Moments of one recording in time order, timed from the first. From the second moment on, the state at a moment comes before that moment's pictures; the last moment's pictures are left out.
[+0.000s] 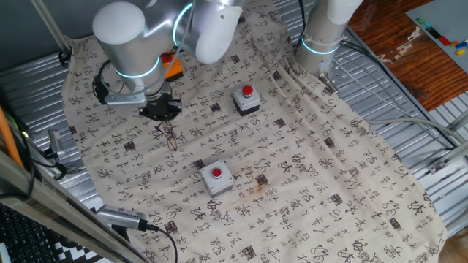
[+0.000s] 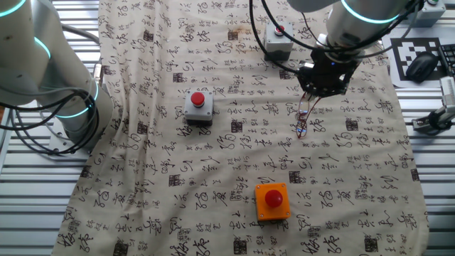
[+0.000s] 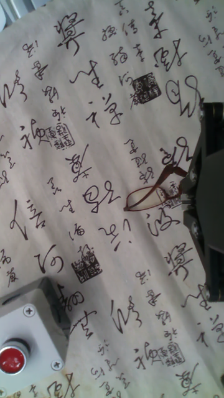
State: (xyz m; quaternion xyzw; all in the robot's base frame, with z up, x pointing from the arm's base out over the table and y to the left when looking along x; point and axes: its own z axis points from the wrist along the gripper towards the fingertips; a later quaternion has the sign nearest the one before) arm 0.565 0.026 0.101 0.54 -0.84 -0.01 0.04
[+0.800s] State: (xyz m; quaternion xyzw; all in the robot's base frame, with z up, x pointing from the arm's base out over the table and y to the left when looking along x) arm 0.564 0.032 0.098 0.56 -0.83 0.02 0.01
